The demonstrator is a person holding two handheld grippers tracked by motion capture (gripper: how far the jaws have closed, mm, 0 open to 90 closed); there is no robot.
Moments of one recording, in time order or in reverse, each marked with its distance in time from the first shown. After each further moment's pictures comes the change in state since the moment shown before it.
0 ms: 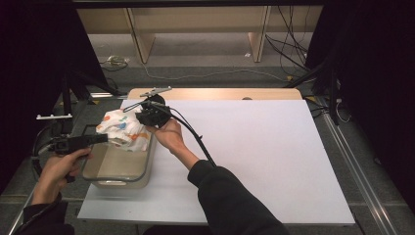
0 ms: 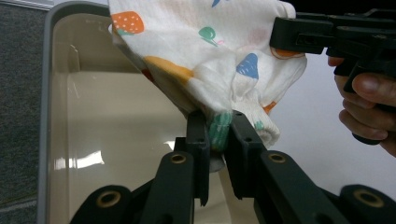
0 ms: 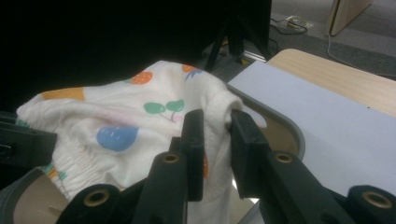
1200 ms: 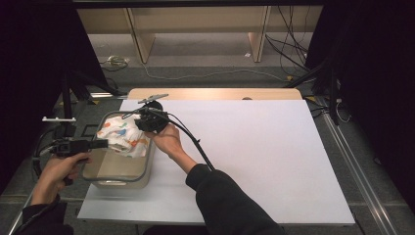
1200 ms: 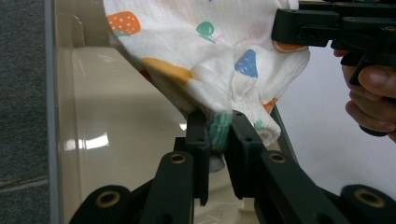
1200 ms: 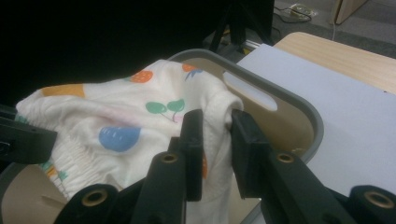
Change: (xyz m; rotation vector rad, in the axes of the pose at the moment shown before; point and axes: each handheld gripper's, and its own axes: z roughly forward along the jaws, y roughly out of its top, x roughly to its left) left arm 0.009 -0.006 0.007 0.083 0.024 0.005; right arm 0.004 -0.015 0.014 0.039 0.004 0.000
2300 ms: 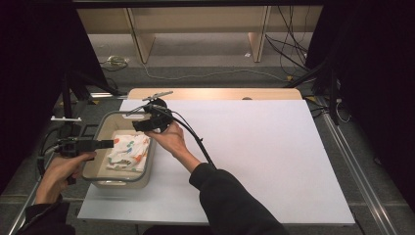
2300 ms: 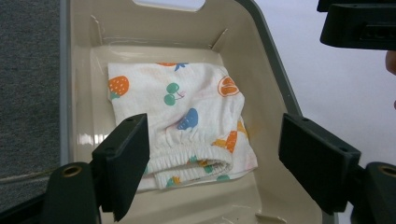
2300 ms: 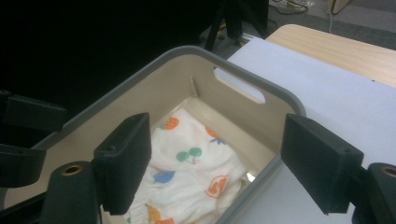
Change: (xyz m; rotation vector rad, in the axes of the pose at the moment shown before) left arm -0.007 0.002 0.009 0.016 0.090 0.021; right arm -0.010 0.003 -0.009 0.020 -0.012 0.034
